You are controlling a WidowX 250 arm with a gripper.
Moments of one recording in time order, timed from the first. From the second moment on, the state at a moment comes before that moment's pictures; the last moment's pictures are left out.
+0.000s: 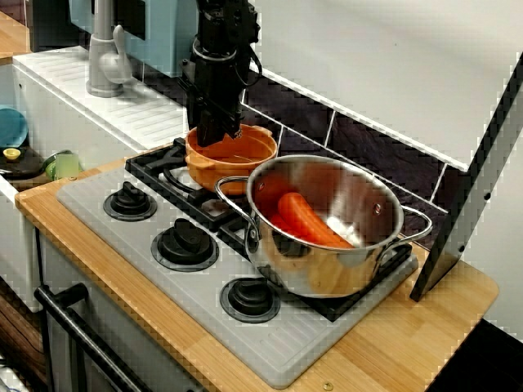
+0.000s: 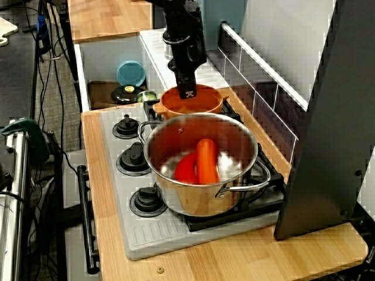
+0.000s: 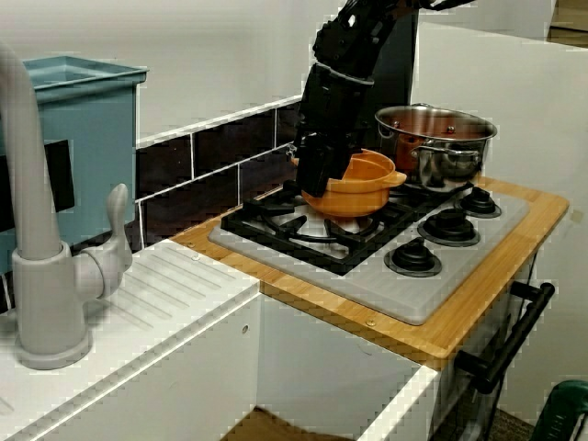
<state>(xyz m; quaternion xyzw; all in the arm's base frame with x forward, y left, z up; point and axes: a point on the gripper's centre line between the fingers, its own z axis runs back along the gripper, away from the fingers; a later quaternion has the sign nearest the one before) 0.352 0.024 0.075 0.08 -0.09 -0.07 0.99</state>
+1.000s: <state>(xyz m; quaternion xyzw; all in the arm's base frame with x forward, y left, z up) 0.351 0.017 0.106 0.04 -0.11 -0.07 0.99</state>
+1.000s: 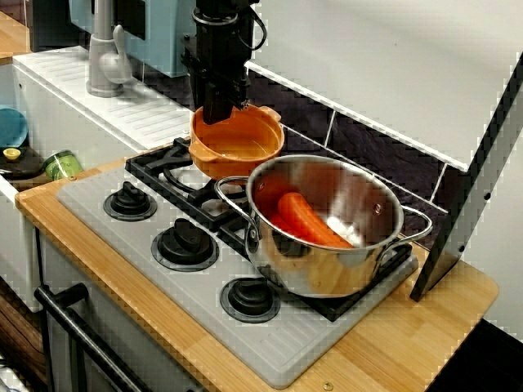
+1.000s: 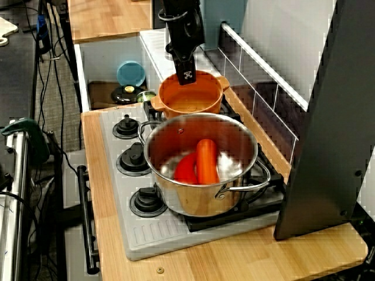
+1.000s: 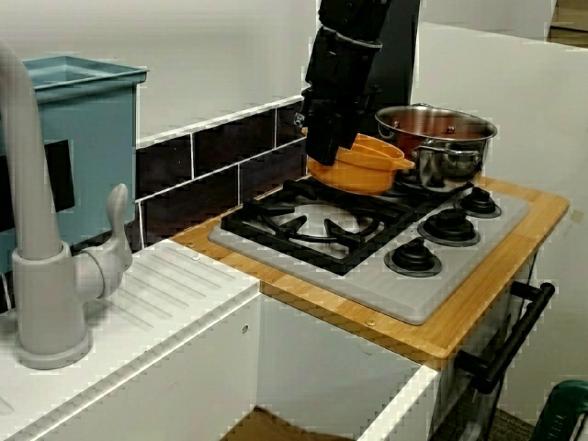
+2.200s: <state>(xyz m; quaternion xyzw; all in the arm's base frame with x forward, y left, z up) 0.349 0.007 0.152 -0.01 -0.13 -0.07 0.99</state>
